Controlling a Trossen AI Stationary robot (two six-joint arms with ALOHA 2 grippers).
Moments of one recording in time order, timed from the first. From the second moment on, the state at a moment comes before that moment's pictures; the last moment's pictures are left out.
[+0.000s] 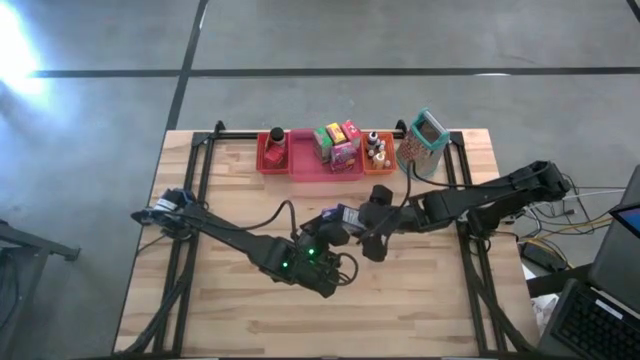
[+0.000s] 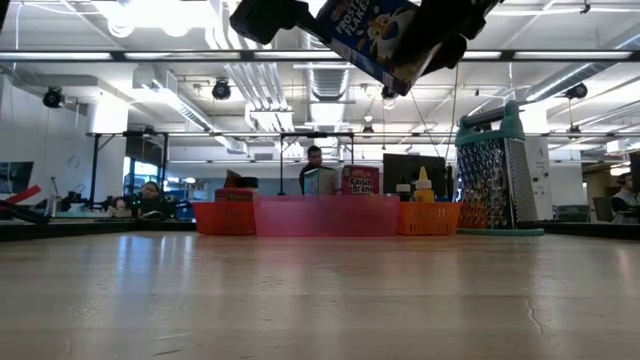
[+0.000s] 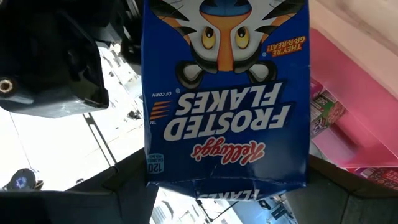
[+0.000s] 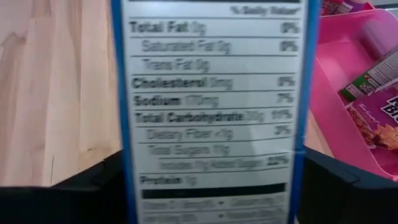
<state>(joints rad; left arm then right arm) -0.41 1.89 1.68 -0.65 -1.29 1.20 0.22 1.40 1.10 -0.53 0.34 0.31</state>
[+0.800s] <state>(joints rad) -0.42 1.89 1.68 -0.71 -1.29 1.17 0.22 1.40 1.11 -0.54 0.30 0.28</state>
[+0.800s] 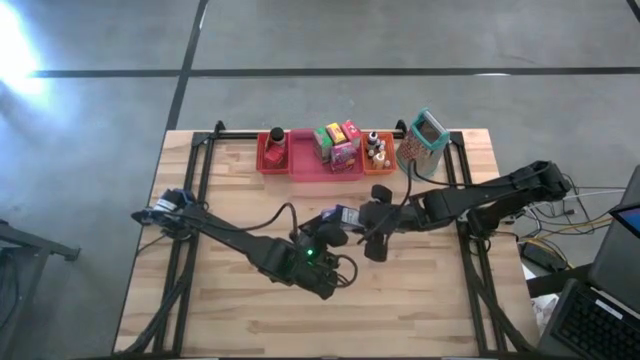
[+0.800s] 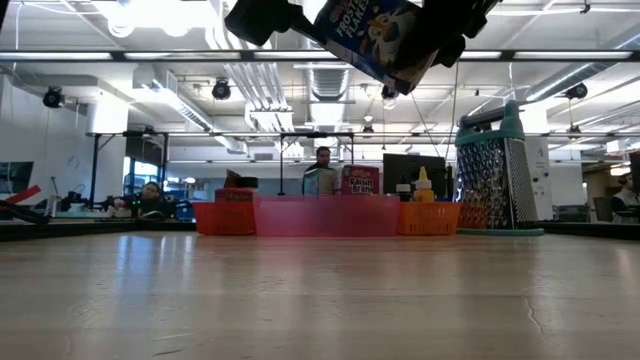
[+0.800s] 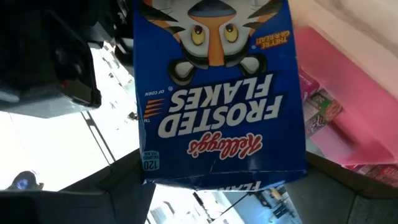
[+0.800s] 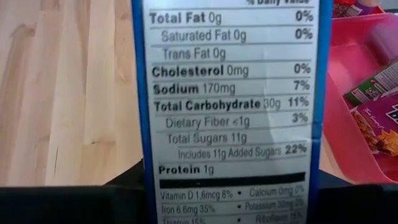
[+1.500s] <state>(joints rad) -0.47 1.88 1.71 -0.72 -1.34 0.99 0.22 1.37 1.12 -0.55 0.26 0.27</state>
